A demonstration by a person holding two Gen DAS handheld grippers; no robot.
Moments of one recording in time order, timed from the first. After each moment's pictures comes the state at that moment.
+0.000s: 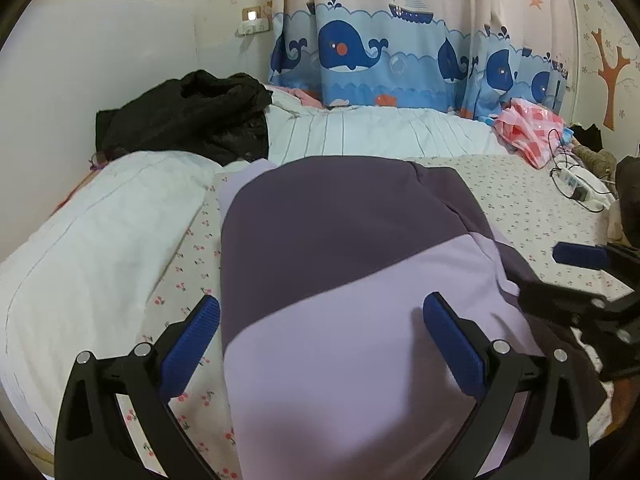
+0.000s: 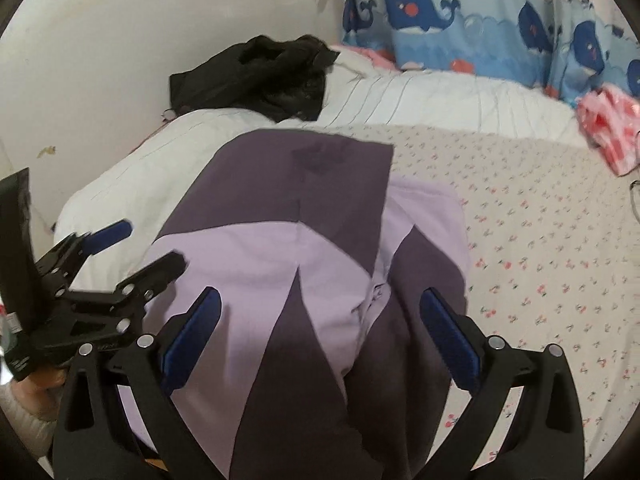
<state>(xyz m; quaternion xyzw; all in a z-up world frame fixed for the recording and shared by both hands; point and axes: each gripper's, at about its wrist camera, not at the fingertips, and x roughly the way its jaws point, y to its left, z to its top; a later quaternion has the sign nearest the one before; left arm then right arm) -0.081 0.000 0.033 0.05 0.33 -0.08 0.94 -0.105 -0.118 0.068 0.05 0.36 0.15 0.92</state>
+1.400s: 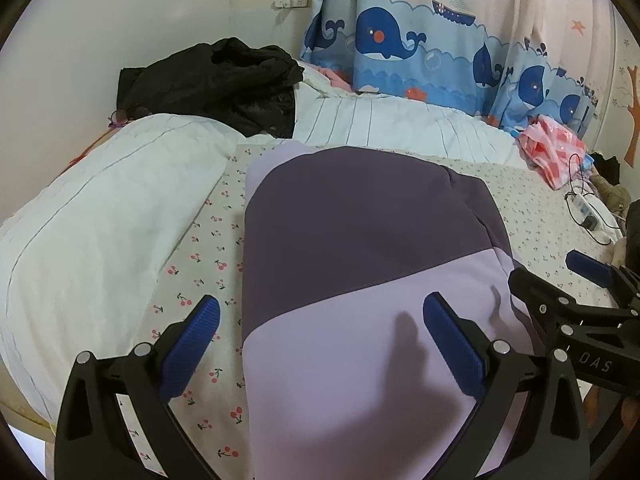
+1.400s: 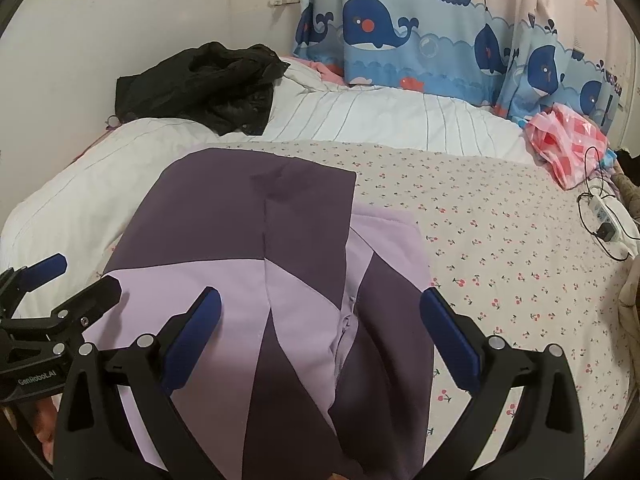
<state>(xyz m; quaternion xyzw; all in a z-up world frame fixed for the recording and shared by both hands) -0.071 0.025 0.041 -0.01 0.37 -0.05 0.93 -0.080 -0.104 0.067 0.00 0.36 0.05 0.93</state>
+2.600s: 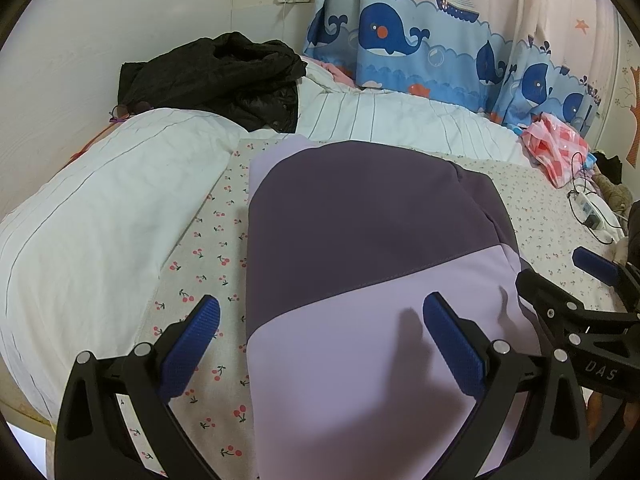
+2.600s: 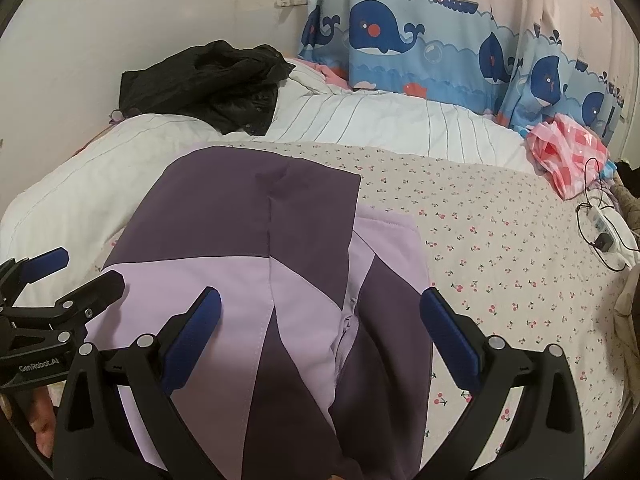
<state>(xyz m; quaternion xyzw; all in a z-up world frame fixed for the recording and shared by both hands) -0.071 0.028 0.038 -0.01 0.38 -0.04 0.93 -0.084 -0.100 0.069 -0.02 0.35 0.05 0.94</state>
